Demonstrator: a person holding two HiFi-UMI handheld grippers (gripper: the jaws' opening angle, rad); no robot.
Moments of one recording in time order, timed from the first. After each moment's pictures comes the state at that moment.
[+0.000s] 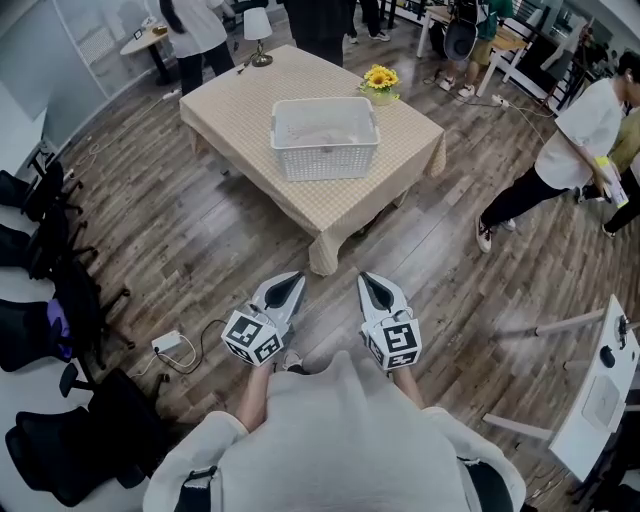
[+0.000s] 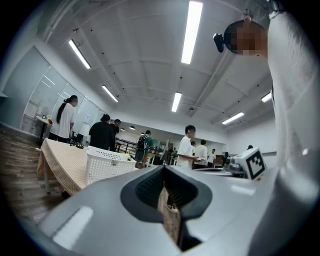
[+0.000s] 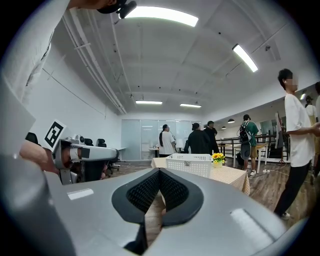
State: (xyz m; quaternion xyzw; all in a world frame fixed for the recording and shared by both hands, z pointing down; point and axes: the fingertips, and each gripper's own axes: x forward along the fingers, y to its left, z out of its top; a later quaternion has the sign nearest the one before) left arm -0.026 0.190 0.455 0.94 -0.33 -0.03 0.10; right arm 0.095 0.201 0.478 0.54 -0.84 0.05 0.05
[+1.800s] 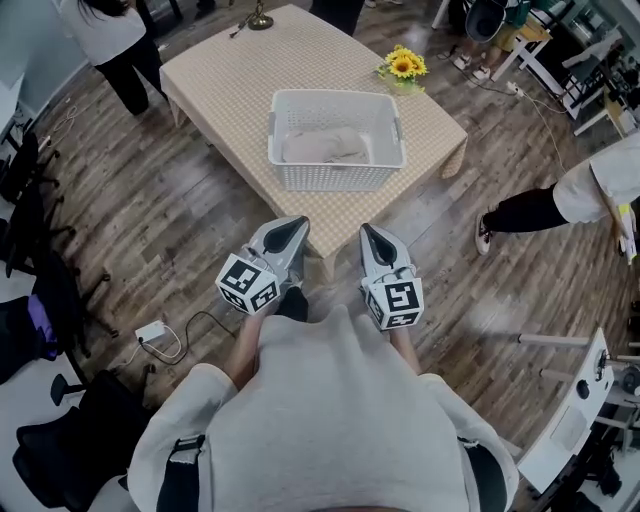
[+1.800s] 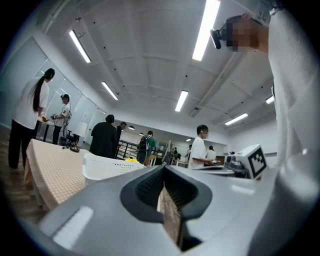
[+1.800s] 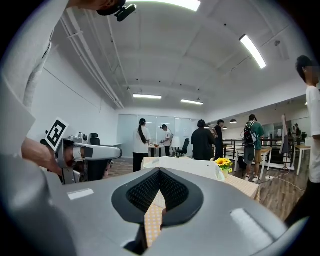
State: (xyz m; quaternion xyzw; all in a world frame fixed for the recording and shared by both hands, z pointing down) left arm -0.015 -0.080 0.465 0.94 -0.32 -0.03 0.10; right arm 0.098 -0.063 0.484 0.55 -0.83 0.04 0.07
